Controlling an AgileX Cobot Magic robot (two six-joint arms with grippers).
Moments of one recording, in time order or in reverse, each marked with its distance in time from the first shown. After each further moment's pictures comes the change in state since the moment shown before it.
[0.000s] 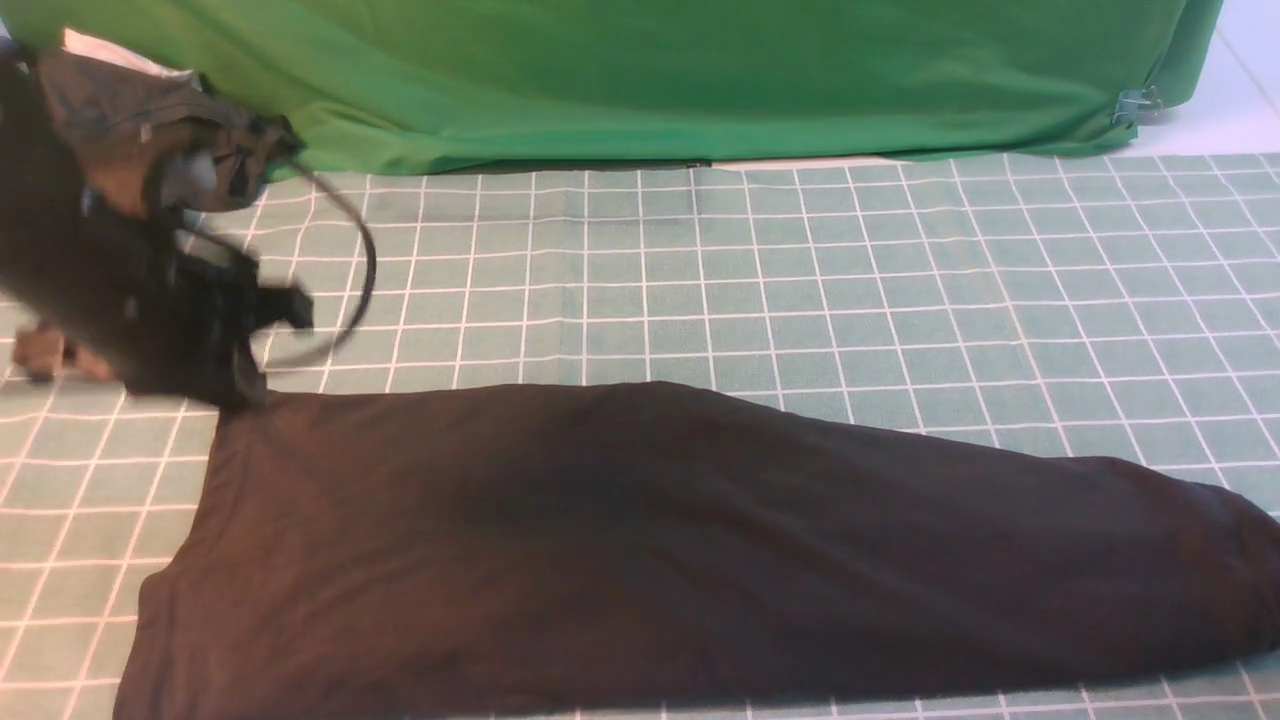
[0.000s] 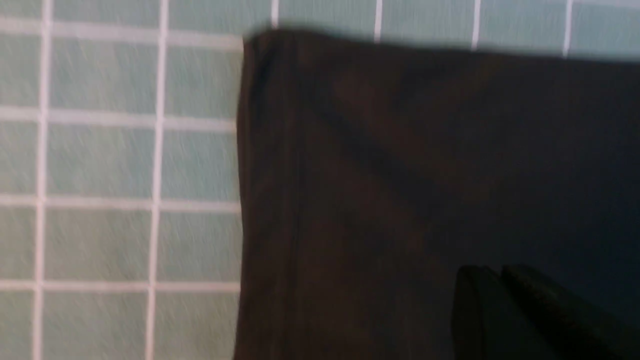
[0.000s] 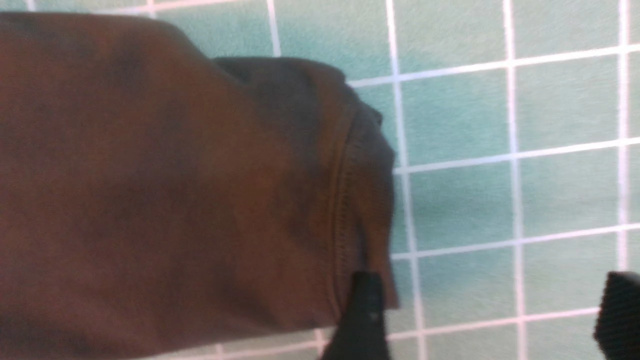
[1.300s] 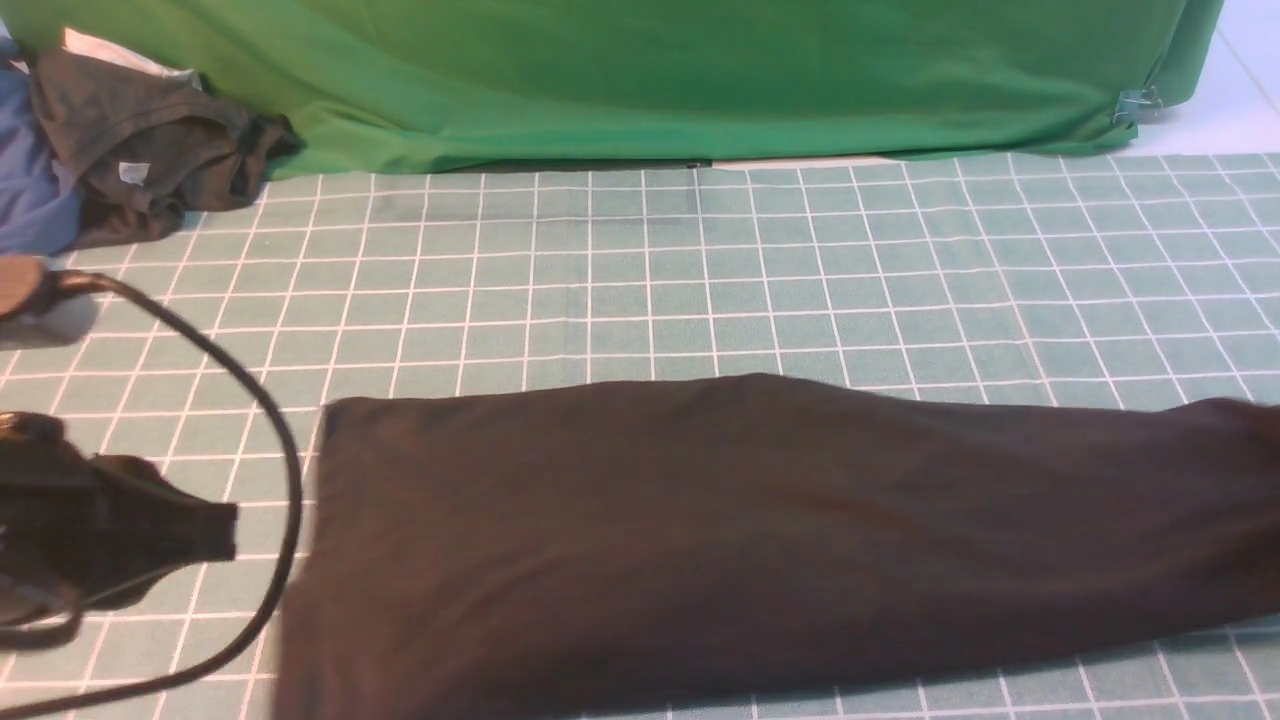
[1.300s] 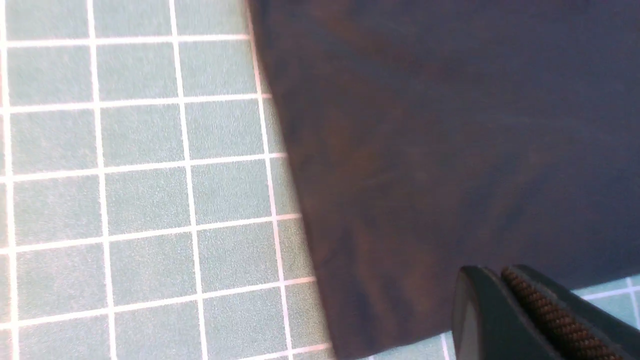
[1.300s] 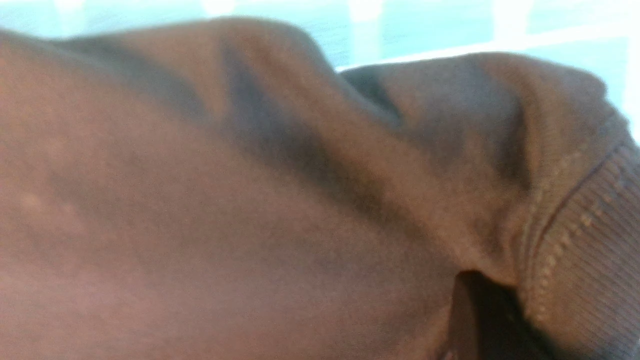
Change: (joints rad) right arm -0.062 0.159 -0.129 -0.052 -0.039 0.024; left arm -0.122 -0.675 0.308 -0.028 0.045 0.023
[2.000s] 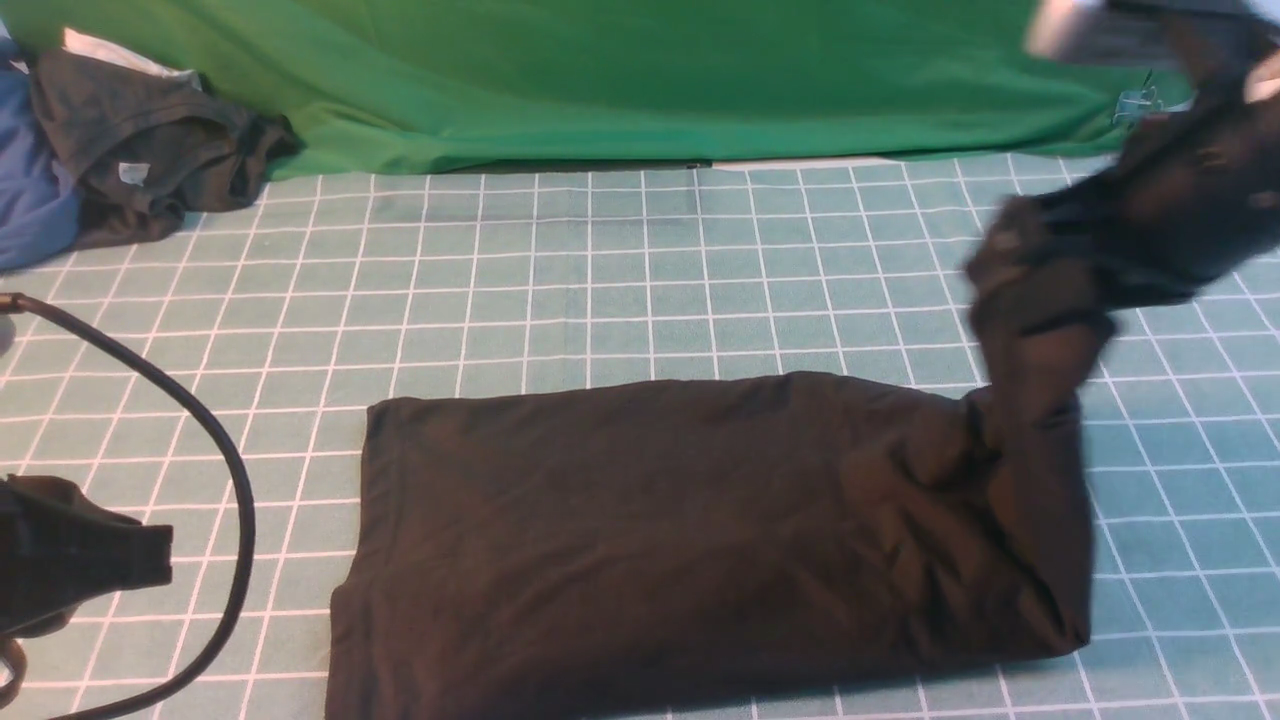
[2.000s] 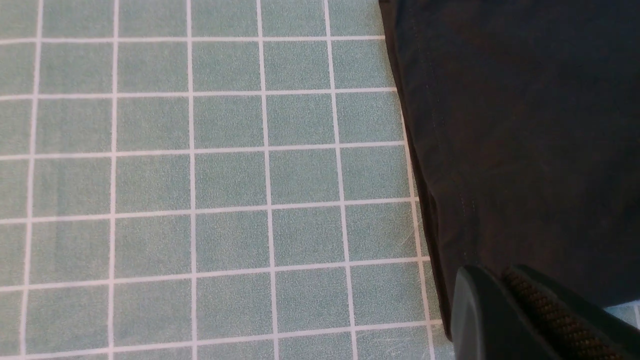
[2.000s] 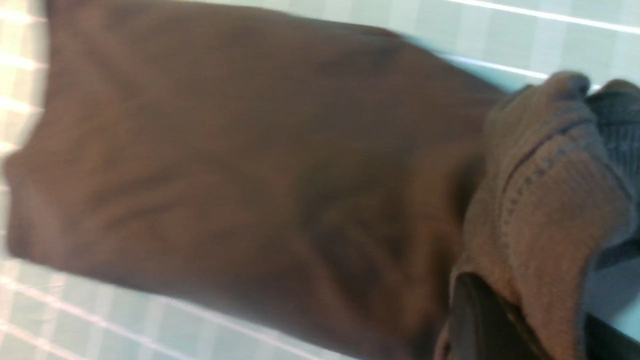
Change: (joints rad) right arm 0.669 -0.135 -0.291 0.286 0.150 0.122; left arm 0.000 -0.056 0.001 0.142 0.050 -0.100
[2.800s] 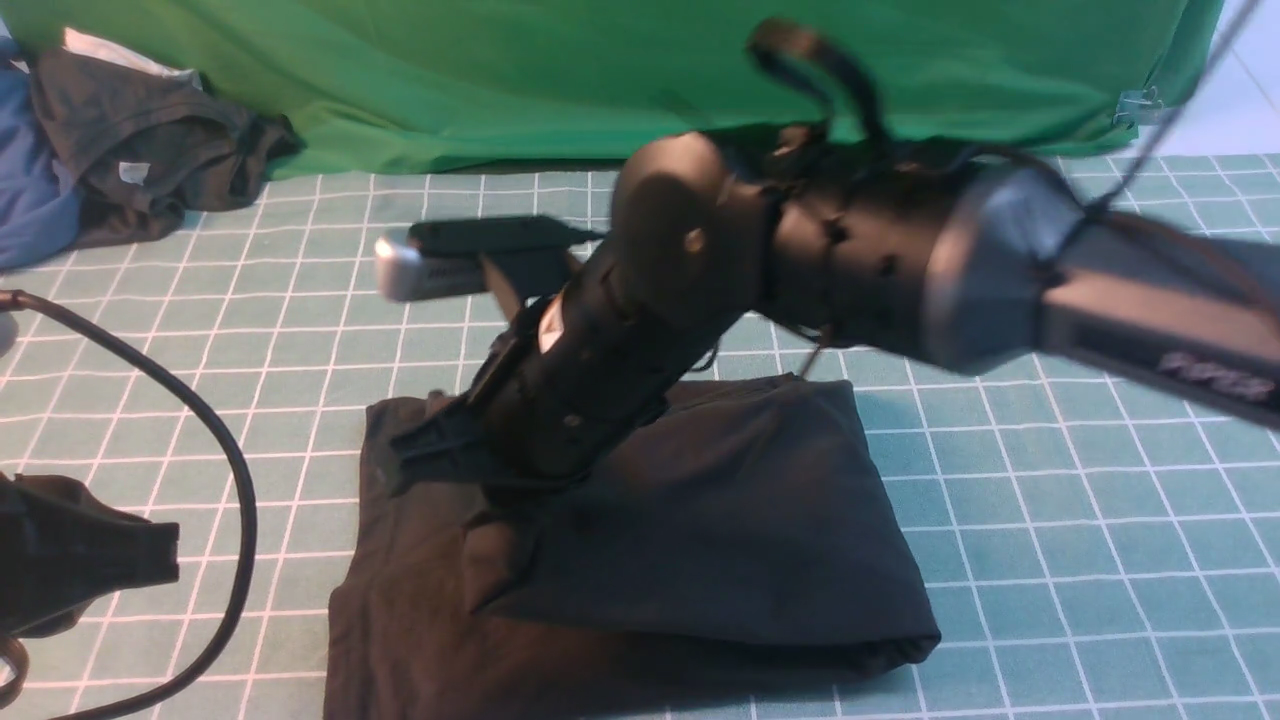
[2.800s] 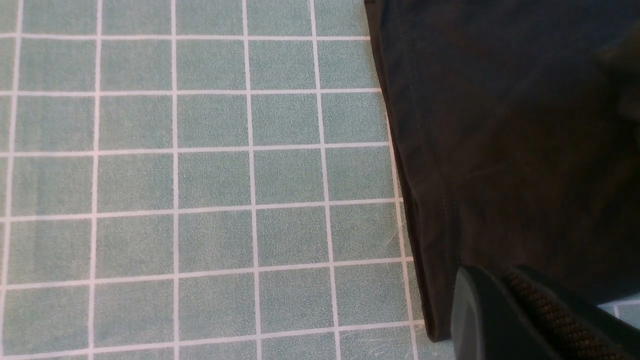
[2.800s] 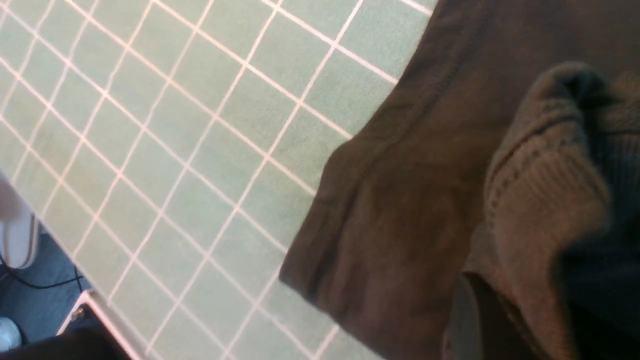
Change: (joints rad) right arm 0.477 0.533 -0.340 0.130 -0.214 0.093; left arm 0.000 0.000 0.000 -0.027 -0.002 -0.001
